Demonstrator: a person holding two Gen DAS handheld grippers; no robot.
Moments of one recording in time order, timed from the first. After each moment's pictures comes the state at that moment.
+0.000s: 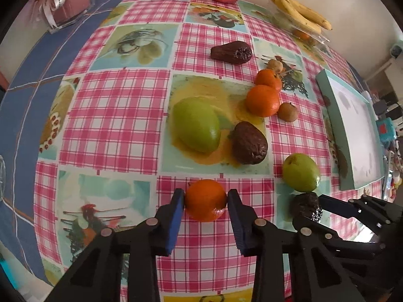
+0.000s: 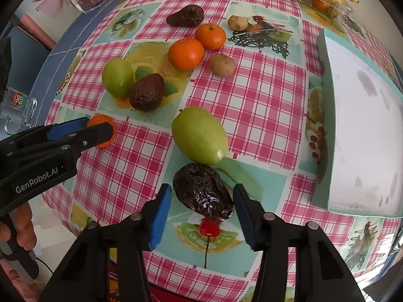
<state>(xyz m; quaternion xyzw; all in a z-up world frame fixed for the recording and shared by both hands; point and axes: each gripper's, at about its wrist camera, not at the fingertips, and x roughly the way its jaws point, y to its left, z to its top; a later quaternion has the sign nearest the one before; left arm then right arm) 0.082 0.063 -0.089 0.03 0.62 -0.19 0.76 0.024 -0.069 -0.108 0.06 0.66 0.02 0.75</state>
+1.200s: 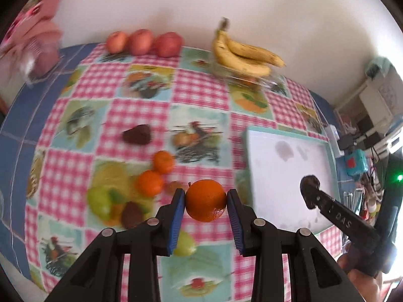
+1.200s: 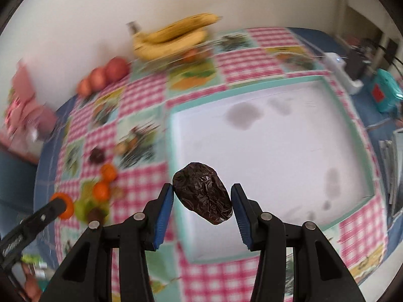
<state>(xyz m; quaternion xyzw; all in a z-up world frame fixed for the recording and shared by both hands) 0.092 -0.071 0.007 0.00 0.56 -0.23 0.80 -0.001 -0.275 -0.021 0.23 0.51 -0.17 0.81</state>
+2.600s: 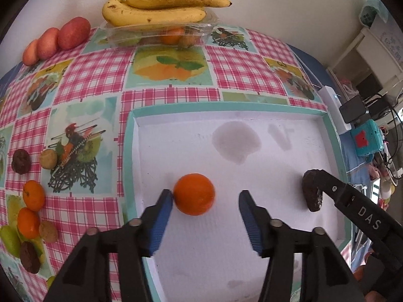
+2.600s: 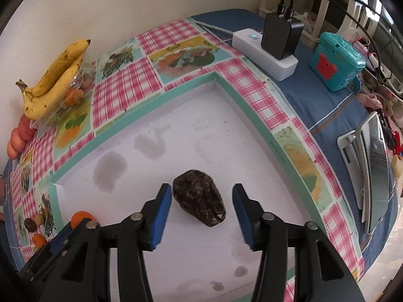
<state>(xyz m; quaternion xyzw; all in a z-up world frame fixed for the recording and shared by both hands) 0.098 -0.243 -0.077 0.06 0.58 -0.27 0.76 -0.008 -0.409 -0.062 0.26 0.50 -0.31 0.76</state>
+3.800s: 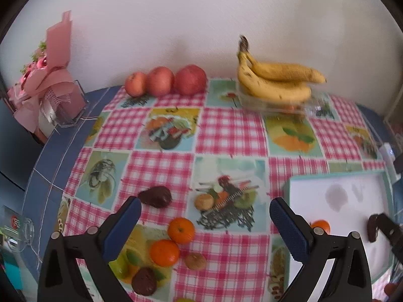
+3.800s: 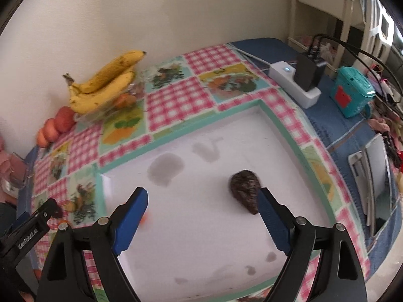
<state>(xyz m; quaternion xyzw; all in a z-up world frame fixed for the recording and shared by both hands) 0.142 -0.114 -0.015 0.08 0.46 -0.10 0.88 0.001 -0.354 -0.022 0.24 0.46 -0.24 0.82</state>
